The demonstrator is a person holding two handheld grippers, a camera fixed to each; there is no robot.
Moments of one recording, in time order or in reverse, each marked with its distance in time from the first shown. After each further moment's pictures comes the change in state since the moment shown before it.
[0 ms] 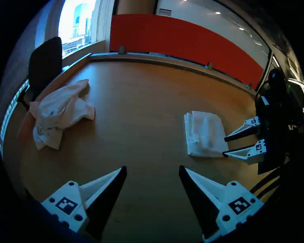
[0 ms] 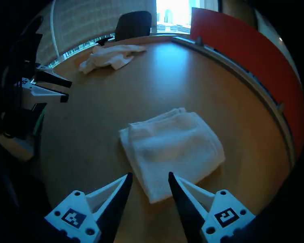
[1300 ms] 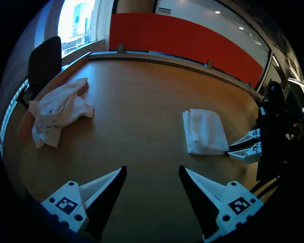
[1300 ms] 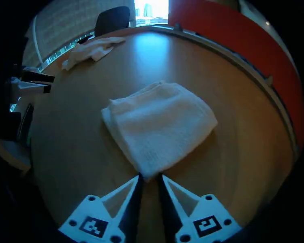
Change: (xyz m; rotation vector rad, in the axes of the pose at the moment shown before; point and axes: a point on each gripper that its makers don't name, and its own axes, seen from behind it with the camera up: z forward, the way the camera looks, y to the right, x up) left arm -0.006 0.004 0.001 -0.004 -0.008 0.001; right arm -0.048 0.012 0.006 -0.091 -0.053 0.136
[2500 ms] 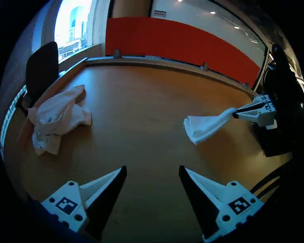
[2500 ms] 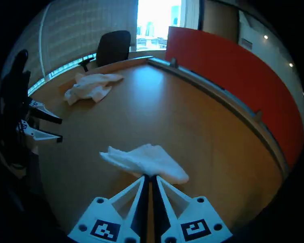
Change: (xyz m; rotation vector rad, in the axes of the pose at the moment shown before) left arm 0.016 0.004 -0.007 -0.016 0.030 0.030; right arm 0.125 0.024 -0.072 -0.050 0.221 -0.070
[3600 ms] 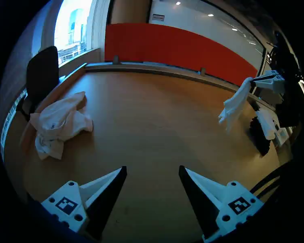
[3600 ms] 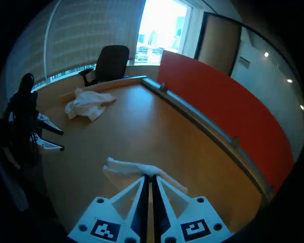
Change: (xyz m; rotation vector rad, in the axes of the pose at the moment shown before) left arm 0.013 0.005 -0.019 -0.005 0.031 0.008; right arm 0.065 0.066 -0.103 -0.063 0.075 -0.086
